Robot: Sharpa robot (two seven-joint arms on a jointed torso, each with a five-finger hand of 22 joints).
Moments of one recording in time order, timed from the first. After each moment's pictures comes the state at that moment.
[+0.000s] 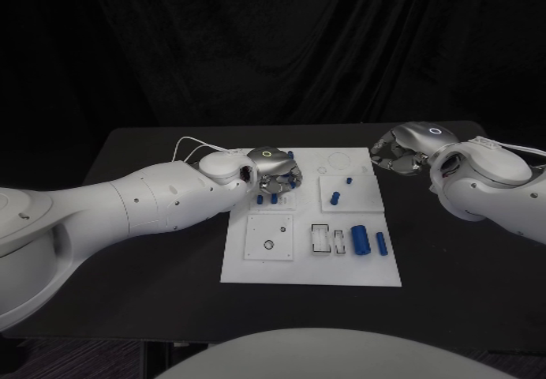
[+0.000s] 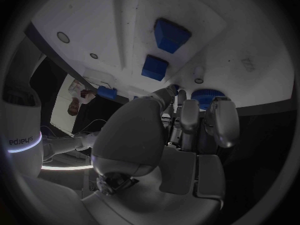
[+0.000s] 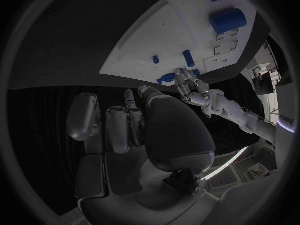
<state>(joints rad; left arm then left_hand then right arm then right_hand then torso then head) 1.23 -0.42 -0.21 1.05 -1.63 -0.26 0.17 1.49 0.01 0.35 0.05 0.10 0.86 0.04 0.10 0.53 0.73 0.03 0.51 0.63 1.27 -0.01 1.32 1.18 0.08 1.37 0.11 1.30 1.31 1.35 -0.95 -0.25 1.51 -1.60 -0.40 -0.27 1.32 -0.02 0.23 0.23 0.35 0.90 0.07 0.08 0.22 1.42 -0.02 1.42 1.31 1.47 -0.08 1.41 1.31 0.08 1.43 0.04 1.16 1.31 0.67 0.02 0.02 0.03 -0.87</state>
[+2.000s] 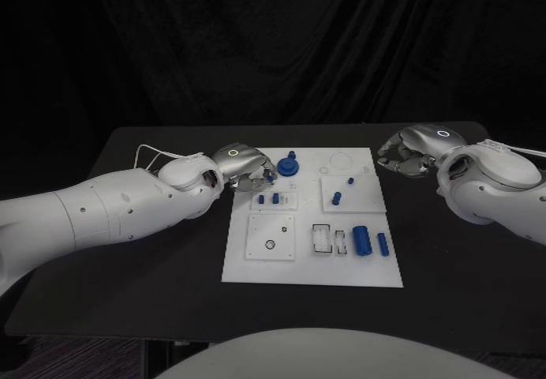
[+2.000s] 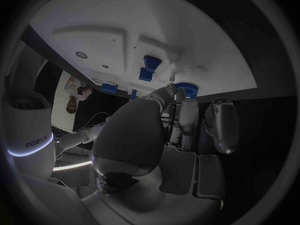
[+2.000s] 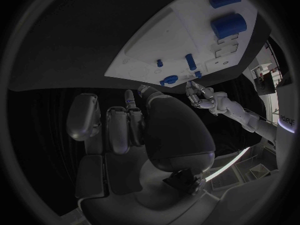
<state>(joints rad) 1.23 -0.63 -0.21 1.21 -1.63 -0.43 0.18 1.49 0.02 0.34 0.04 0.11 0.90 0.06 0.11 0.53 0.79 0.02 0.51 0.63 1.29 -0.02 1.32 1.16 0.08 1.40 0.10 1.33 1.31 1.35 -0.97 -0.25 1.51 -1.60 -0.40 -0.27 1.32 -0.02 0.24 0.23 0.35 0.90 0.07 0.08 0.22 1.42 -0.01 1.41 1.31 1.47 -0.08 1.41 1.31 0.08 1.43 0.04 1.16 1.31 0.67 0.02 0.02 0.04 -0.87</state>
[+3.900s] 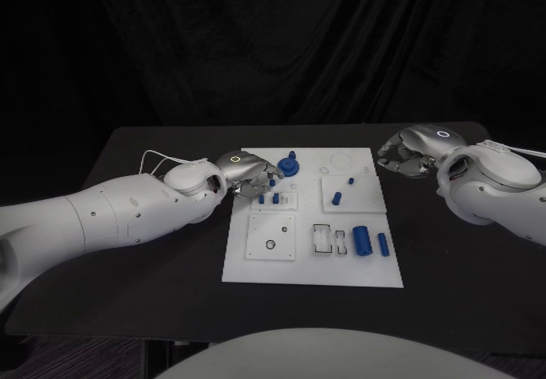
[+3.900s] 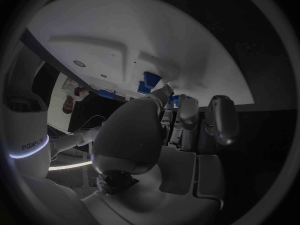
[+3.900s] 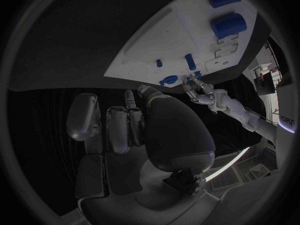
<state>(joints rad) 1.20 -0.60 -0.21 1.17 -1.63 -0.39 0.15 1.42 -0.03 0.29 0.10 0.06 0.57 -0.05 0.06 0.40 0.63 0.07 0.37 0.53 1.25 0.02 1.28 1.11 0.08 1.37 0.12 1.27 1.31 1.35 -0.97 -0.25 1.51 -1.60 -0.40 -0.27 1.32 -0.02 0.24 0.23 0.35 0.90 0.07 0.08 0.21 1.42 -0.01 1.41 1.31 1.47 -0.08 1.41 1.31 0.08 1.43 0.04 1.16 1.31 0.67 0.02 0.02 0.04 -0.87</state>
